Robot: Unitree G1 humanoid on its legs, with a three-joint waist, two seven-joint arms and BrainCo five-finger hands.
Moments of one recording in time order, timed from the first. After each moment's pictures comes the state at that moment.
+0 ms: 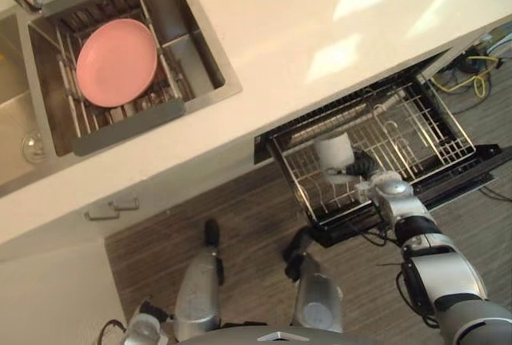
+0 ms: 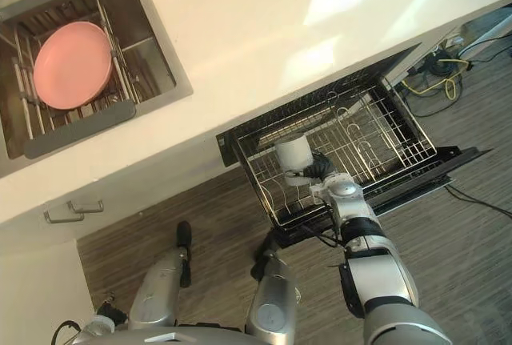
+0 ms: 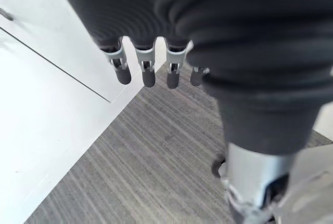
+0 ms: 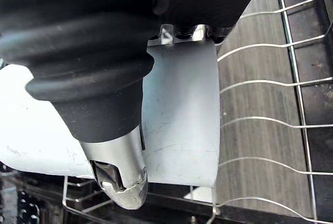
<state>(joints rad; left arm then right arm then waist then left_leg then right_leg) 0.09 0.17 -0.16 0.93 0.23 0.25 0.23 -0.64 -0.53 0.12 0.97 0.07 0.02 0.20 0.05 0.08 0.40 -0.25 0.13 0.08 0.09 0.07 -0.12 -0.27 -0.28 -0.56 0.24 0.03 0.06</state>
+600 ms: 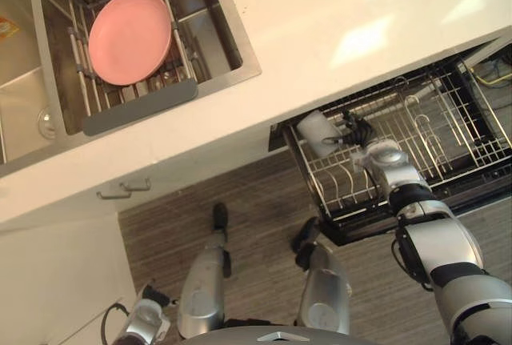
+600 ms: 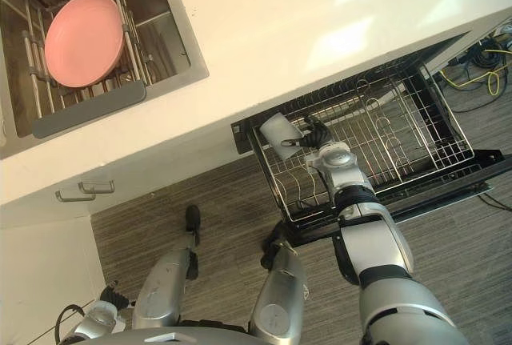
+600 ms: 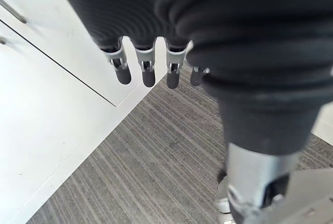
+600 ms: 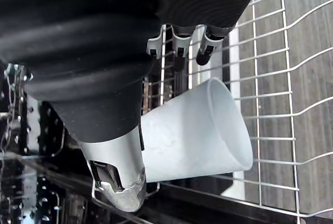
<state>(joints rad) 0.03 0.18 -0.16 0.96 0.24 0.19 0.27 -0.83 -0.53 0.19 1.04 0.17 0.00 0.07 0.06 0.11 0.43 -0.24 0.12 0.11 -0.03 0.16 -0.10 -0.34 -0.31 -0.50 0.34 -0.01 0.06</state>
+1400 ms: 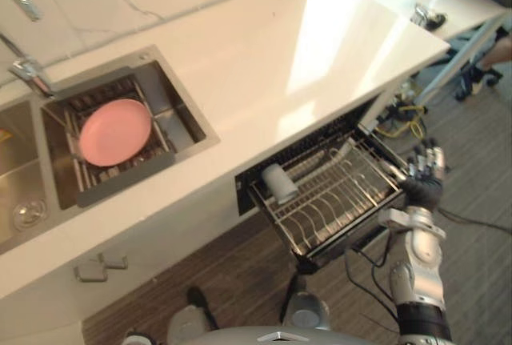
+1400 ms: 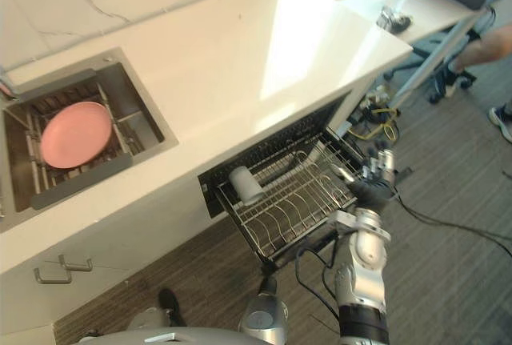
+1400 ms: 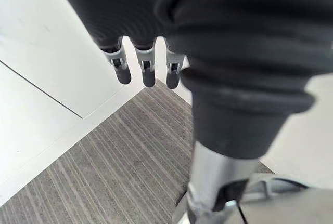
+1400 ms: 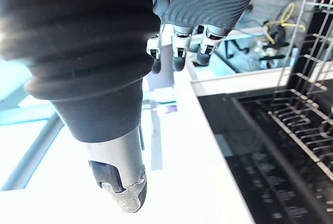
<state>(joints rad) 0.11 0.16 -0.05 1.06 0.16 0.31 0.25 0.04 -0.24 -0.35 0.02 0.49 -0.32 -0.08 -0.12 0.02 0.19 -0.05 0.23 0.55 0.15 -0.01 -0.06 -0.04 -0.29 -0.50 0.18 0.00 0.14</state>
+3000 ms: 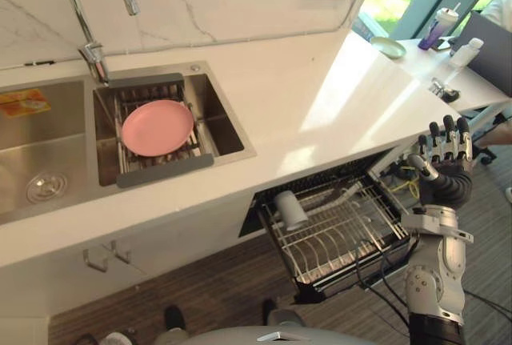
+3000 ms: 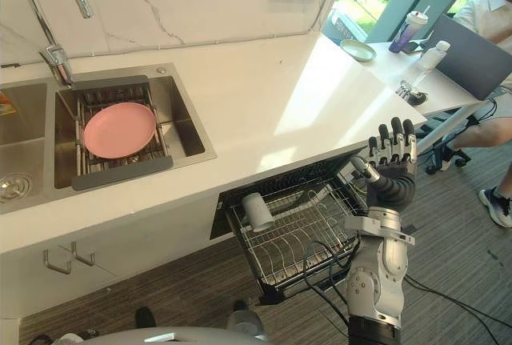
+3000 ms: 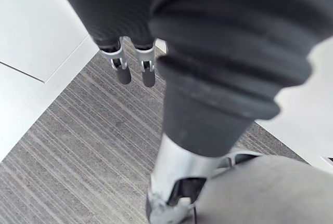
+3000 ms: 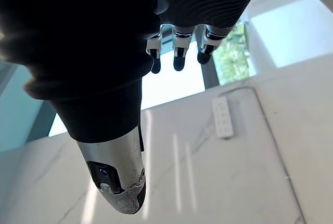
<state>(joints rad) 0.08 0.35 -0.39 1.07 0.04 0.24 0.00 0.07 -0.25 -0.36 -0.18 0.70 -0.25 0.13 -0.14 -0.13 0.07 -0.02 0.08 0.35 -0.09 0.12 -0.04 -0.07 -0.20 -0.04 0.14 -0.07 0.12</state>
